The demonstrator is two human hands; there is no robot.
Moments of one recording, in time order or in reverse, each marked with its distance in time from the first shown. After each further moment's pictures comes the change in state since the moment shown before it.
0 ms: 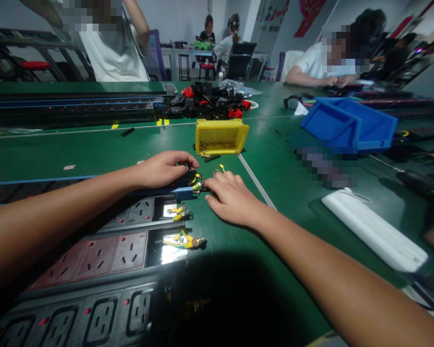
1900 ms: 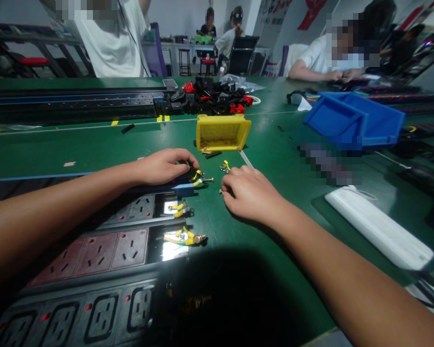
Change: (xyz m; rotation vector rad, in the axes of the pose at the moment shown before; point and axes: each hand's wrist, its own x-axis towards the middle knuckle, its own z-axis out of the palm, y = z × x) left_hand 0.001 0.002 -0.002 0.094 -0.066 -0.024; right_hand -0.012 0.008 -0.024 -0.201 -0.054 0.090
